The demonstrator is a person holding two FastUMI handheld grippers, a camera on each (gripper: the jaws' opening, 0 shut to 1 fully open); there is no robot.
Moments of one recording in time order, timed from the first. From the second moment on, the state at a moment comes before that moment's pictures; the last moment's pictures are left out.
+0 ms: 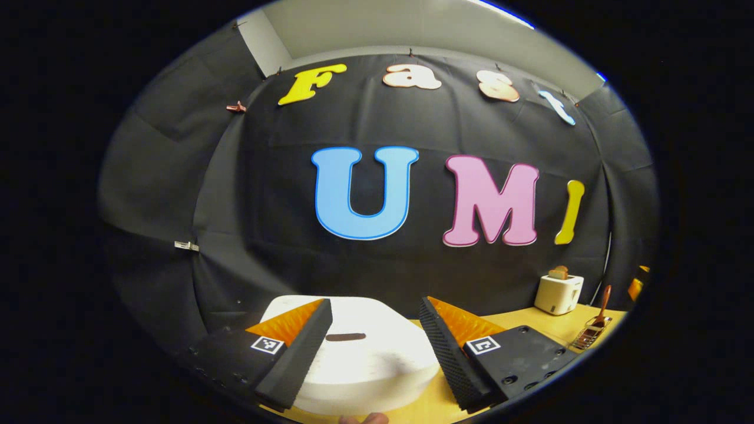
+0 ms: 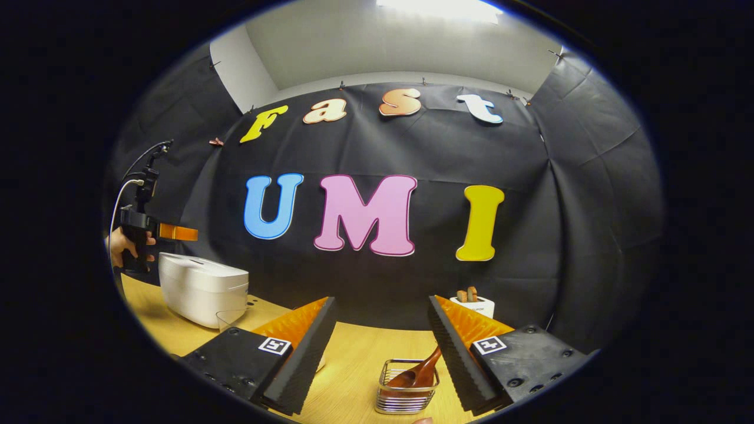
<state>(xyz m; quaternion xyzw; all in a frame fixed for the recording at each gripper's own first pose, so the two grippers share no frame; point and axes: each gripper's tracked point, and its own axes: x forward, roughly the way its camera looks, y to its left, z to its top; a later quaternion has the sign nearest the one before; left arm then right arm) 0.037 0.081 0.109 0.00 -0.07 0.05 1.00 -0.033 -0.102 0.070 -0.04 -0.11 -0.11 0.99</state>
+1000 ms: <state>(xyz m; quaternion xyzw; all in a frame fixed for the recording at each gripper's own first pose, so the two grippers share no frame) -0.013 0.006 0.045 -0.01 -0.06 -0.01 1.00 -0.024 -0.060 0.048 -0.04 -0.08 -0.07 0.99</state>
